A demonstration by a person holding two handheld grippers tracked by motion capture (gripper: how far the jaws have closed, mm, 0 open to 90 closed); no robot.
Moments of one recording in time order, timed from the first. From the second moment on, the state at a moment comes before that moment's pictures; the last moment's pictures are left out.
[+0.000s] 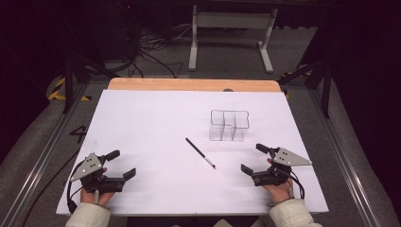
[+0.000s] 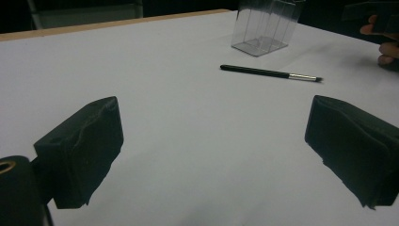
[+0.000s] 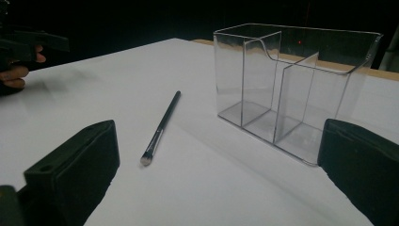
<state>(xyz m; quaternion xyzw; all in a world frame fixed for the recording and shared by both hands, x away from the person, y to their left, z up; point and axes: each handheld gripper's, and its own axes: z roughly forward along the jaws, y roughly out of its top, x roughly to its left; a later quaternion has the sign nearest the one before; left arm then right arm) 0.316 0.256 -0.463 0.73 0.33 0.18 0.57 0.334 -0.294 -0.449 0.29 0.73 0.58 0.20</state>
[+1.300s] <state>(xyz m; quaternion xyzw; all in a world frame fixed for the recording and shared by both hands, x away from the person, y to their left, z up) 0.382 0.163 -0.406 0.77 0.24 0.10 0.58 0.336 -0.300 -0.449 0.32 0.71 0.60 0.18</state>
